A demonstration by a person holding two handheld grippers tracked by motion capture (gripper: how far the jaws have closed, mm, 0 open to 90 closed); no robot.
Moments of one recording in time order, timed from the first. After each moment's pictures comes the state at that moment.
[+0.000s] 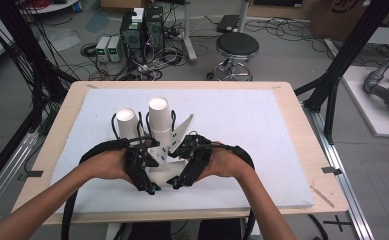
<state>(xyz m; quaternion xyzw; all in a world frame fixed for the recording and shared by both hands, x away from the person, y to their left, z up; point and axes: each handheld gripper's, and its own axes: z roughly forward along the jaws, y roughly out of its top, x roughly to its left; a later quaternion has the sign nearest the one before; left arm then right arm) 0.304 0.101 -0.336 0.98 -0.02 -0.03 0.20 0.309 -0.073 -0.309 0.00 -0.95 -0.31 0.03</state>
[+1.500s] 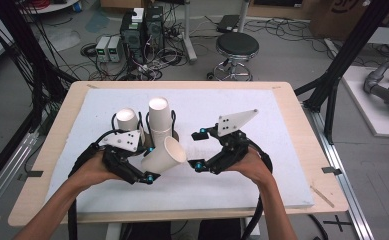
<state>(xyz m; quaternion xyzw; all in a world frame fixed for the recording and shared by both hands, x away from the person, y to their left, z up) 0.304 0.158 -0.344 0.87 0.07 -0.01 0.48 0.315 -0.158 -0.309 -0.08 -0.85 -0.53 0.00</state>
